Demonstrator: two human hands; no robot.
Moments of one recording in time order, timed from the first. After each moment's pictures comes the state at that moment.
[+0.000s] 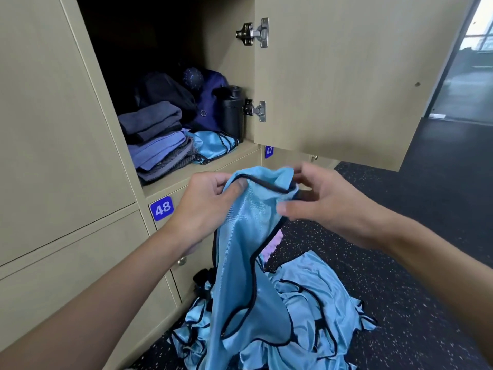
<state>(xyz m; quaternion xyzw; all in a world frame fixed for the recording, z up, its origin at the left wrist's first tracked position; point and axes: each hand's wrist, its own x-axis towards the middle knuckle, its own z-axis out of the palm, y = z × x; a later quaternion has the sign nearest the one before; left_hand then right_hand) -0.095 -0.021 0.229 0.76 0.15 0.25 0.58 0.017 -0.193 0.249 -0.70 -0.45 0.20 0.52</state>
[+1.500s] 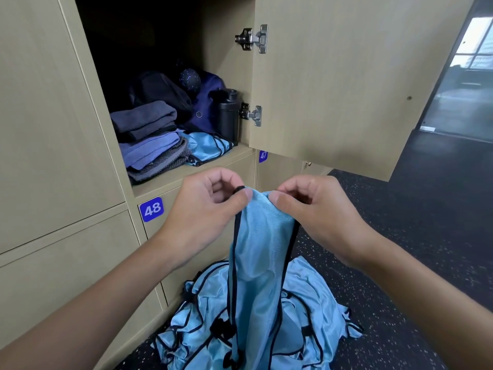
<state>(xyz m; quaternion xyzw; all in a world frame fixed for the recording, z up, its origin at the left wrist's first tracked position) -0.099 -0.041 0.234 0.75 0.08 0.34 0.57 0.011 -0.190 0.241 -0.73 -0.41 0.06 0.53</state>
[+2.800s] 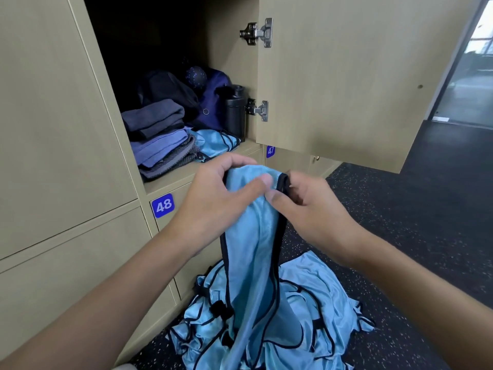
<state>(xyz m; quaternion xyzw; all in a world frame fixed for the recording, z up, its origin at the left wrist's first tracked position) -0.106 -0.045 0.246 0.79 0.11 0.34 0.50 -0.006 -0.174 0.233 -0.71 -0.42 0.10 0.56</state>
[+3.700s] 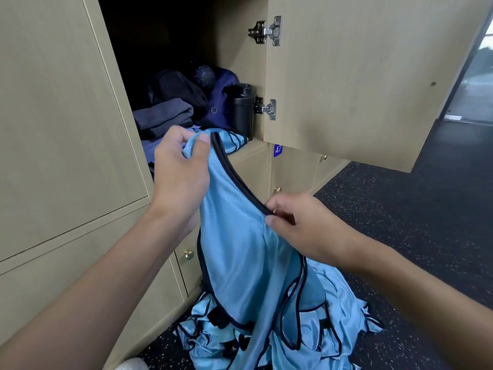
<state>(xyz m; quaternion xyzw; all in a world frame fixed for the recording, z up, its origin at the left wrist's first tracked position) -0.109 -0.015 0.261 0.66 0.24 0.48 0.52 -0.008 -0.170 0.221 -0.78 -0.49 0.10 0.37</state>
